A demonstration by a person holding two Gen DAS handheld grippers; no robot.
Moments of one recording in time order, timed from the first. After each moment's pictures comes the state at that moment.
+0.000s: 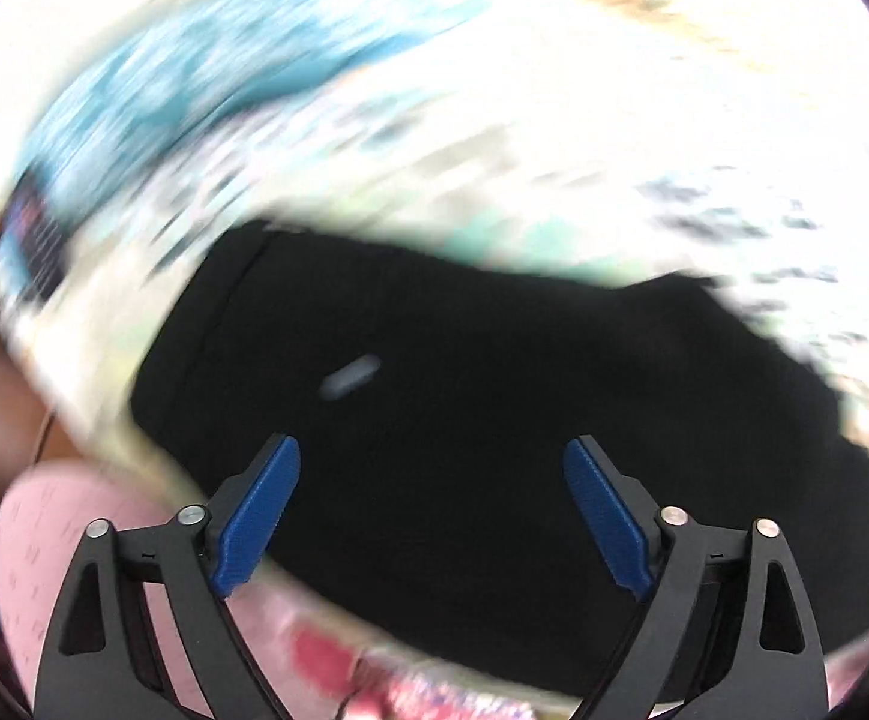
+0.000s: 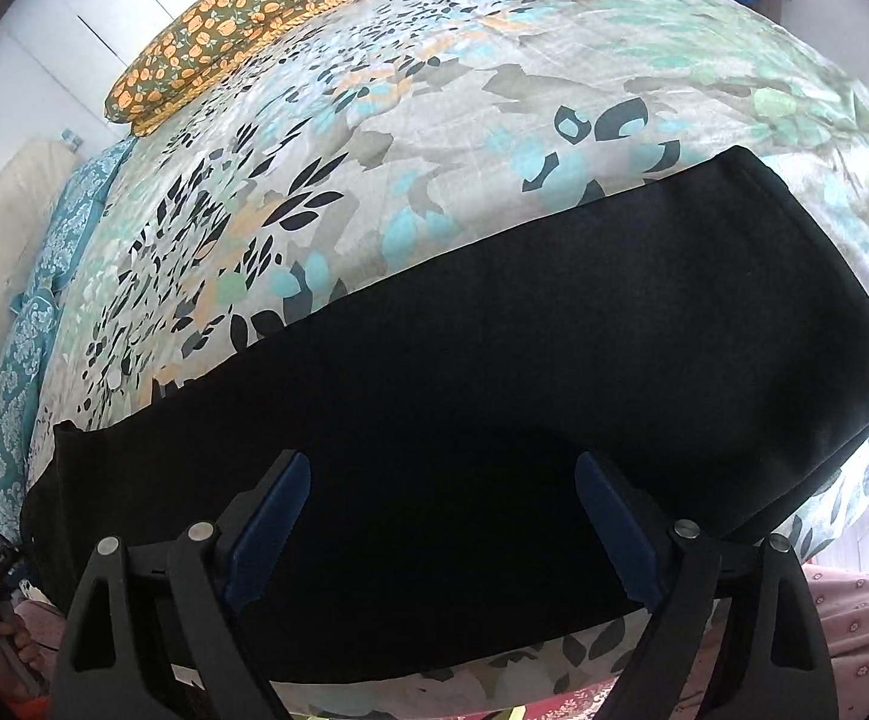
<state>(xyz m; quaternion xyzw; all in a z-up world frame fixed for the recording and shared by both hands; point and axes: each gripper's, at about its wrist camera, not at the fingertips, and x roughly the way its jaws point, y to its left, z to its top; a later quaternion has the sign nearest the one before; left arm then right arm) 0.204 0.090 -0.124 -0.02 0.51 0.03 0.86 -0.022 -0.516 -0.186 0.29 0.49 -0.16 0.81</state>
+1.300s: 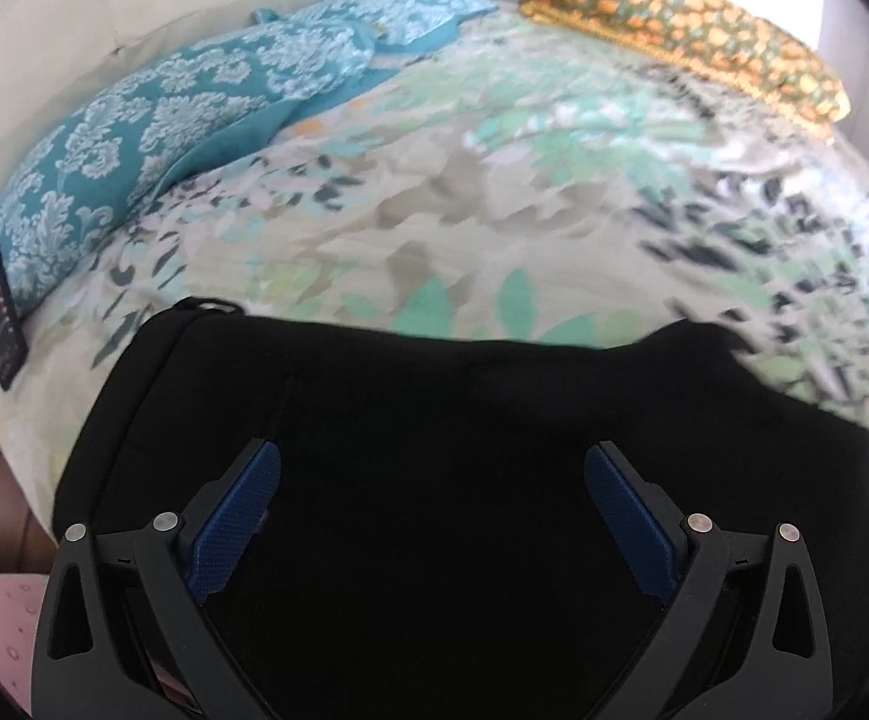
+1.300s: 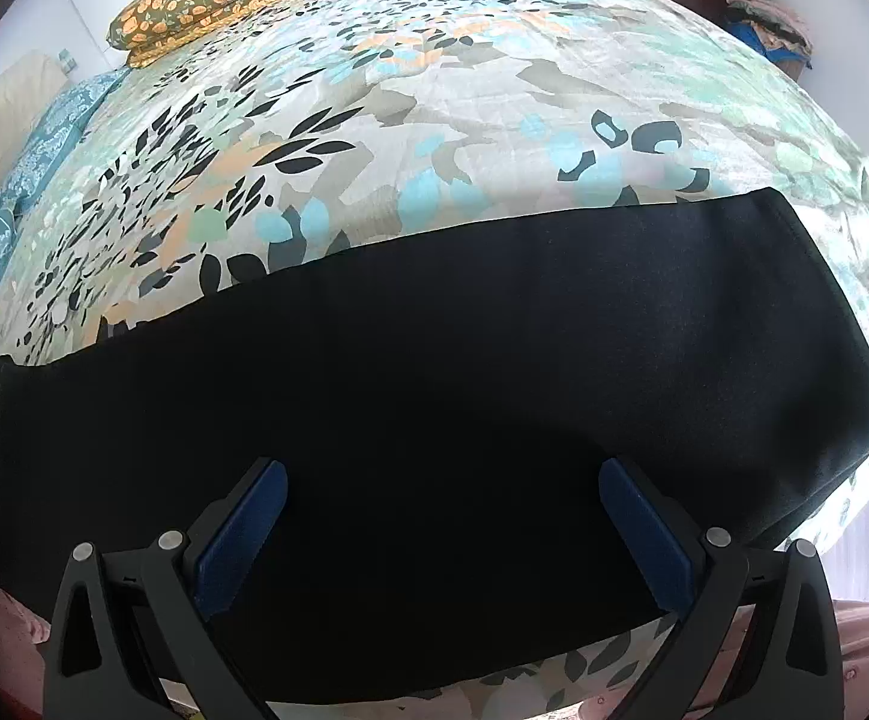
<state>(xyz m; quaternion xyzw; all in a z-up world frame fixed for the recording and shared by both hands) 0.241 0.066 -0.151 0.01 0.47 0.04 0.88 -0.006 -0.488 -0.197 0.17 0.53 -0.19 0.81</state>
